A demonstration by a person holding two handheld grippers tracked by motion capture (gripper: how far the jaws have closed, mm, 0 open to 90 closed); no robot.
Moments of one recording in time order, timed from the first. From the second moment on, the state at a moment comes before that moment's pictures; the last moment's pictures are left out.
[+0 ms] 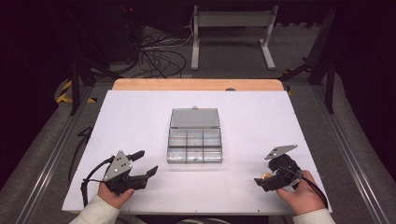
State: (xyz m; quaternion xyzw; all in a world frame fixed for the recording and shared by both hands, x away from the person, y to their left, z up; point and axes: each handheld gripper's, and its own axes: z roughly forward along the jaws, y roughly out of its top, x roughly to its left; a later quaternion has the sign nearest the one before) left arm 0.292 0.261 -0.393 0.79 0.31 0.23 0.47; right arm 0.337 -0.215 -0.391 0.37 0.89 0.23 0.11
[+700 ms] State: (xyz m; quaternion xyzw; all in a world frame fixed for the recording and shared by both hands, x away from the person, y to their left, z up) left arm 0.292 0.260 -0.394 0.79 0.31 0.23 0.47; right arm 0.338 -0.217 -0.399 0.37 0.91 0.18 0.07
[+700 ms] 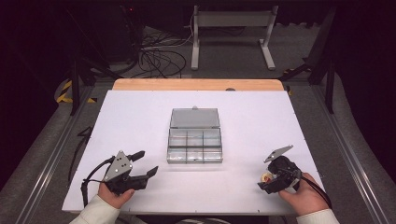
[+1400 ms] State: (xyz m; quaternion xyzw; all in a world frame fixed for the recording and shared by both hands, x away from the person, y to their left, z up) left arm 0.292 0.260 -0.394 0.79 0.31 0.23 0.47; right arm 0.343 -0.213 -0.402 0.36 0.92 0.14 0.07
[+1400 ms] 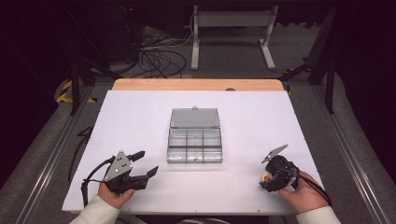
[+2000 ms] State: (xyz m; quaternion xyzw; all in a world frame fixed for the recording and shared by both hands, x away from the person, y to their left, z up) left arm 0.292 0.260 -0.394 0.79 0.31 0.24 0.47; right arm 0.343 -0.211 -0.403 0.36 0.92 0.14 0.08
